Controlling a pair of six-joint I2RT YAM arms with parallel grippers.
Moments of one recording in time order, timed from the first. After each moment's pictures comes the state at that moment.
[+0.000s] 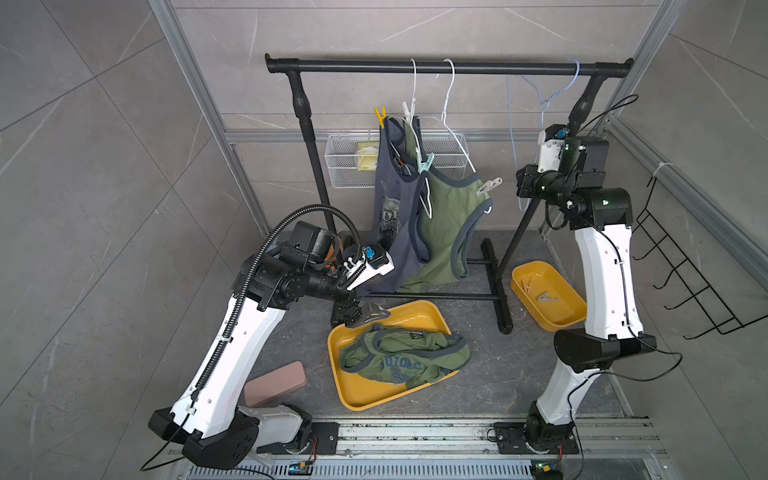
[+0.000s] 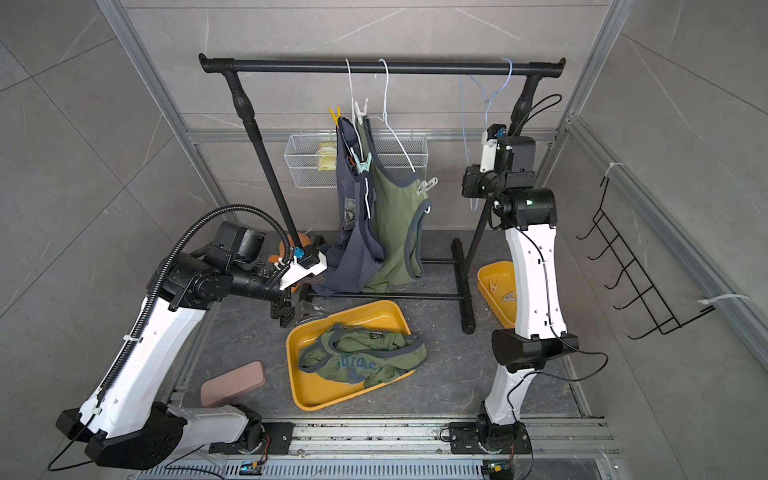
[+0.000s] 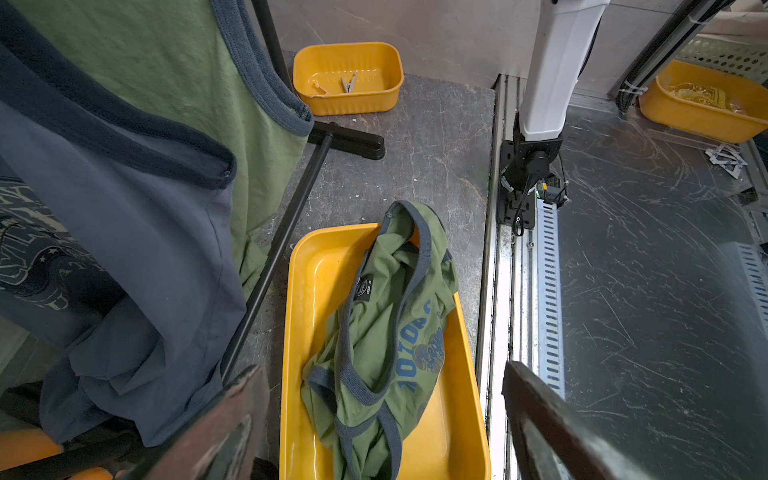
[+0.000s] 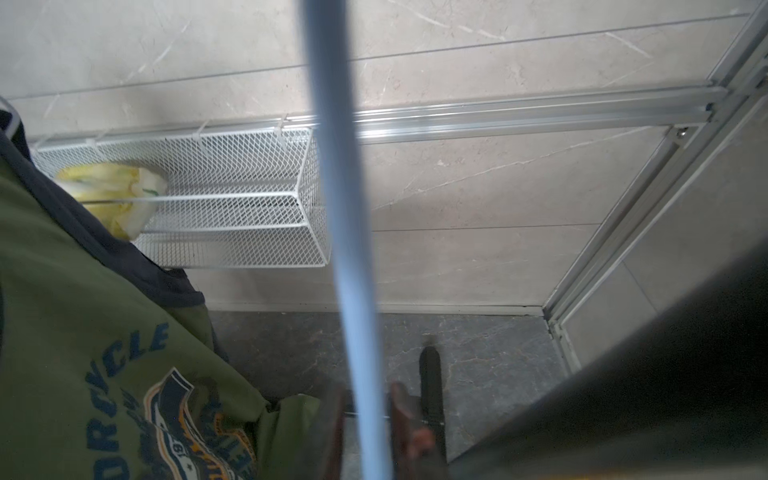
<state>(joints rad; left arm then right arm) -0.51 1.31 1.78 -1.35 0.66 0.64 0.10 1.84 2.50 -1.03 -0.01 0.07</state>
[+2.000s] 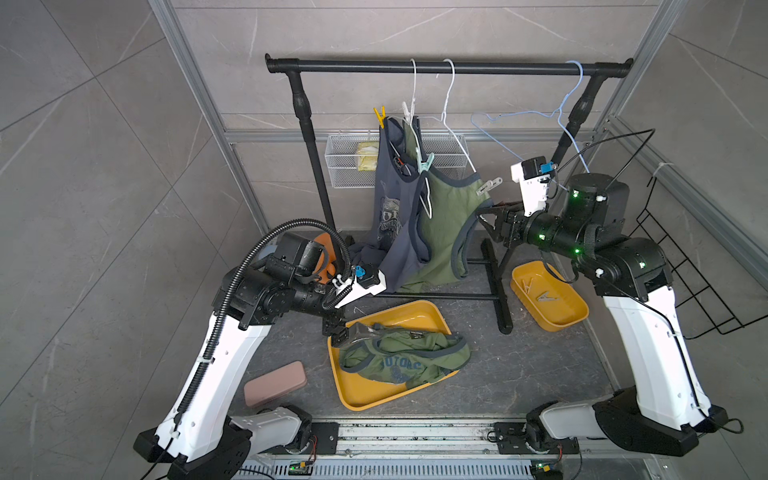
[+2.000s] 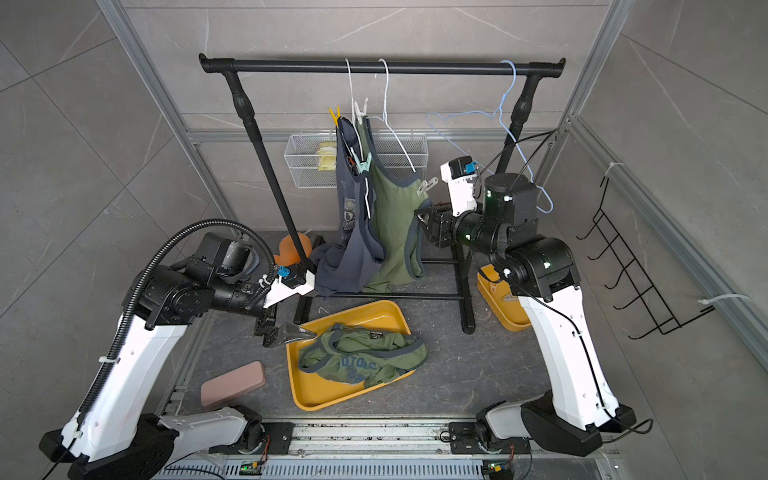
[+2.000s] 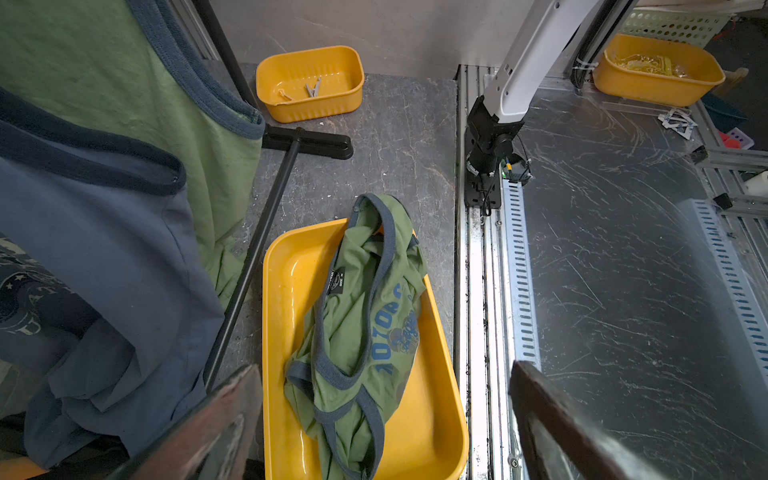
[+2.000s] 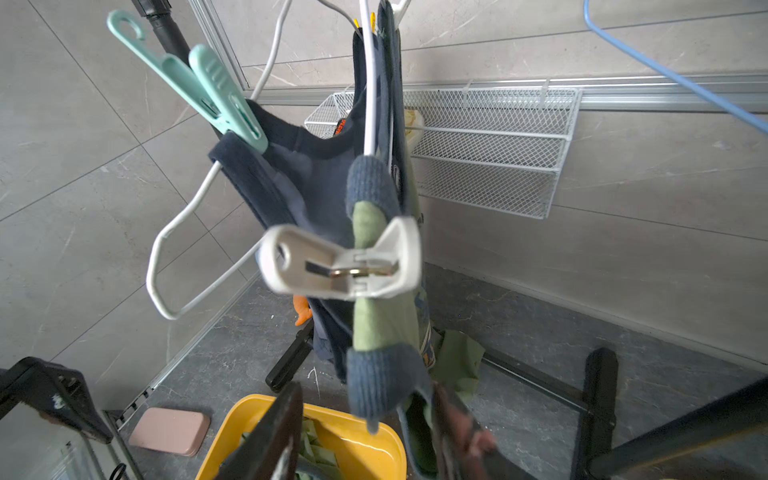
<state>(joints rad) -0.51 1.23 1.77 -1.46 0.72 0.75 0.40 1.41 2.07 -0.96 -0.21 0.11</state>
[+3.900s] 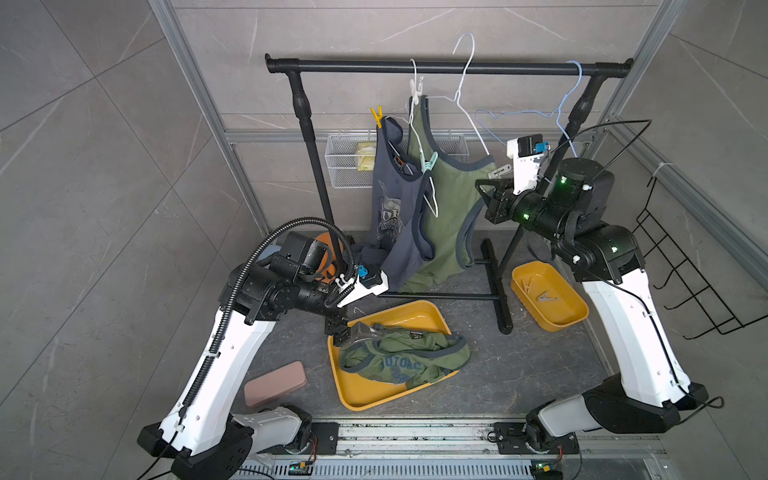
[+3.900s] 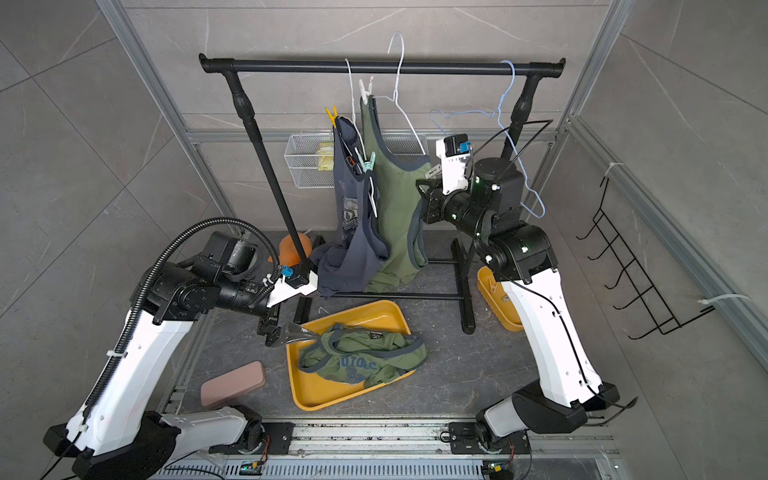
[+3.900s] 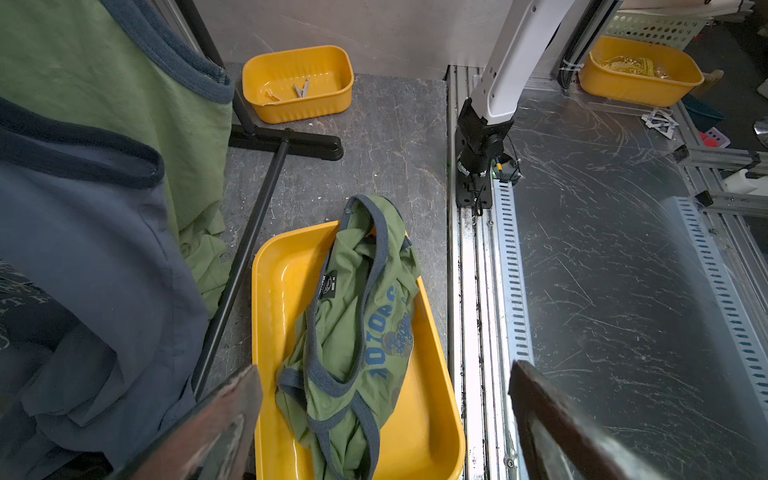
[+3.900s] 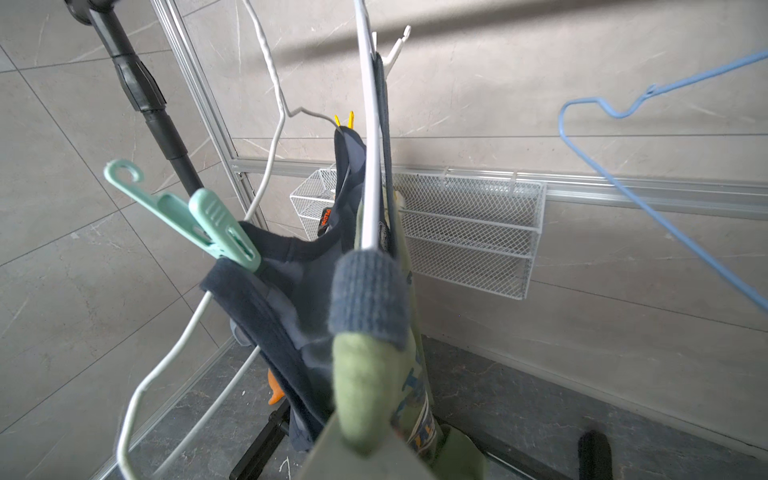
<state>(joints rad) -0.51 1.24 1.76 -1.47 0.75 0.77 0.43 1.48 2.12 -0.75 -0.11 0.11</state>
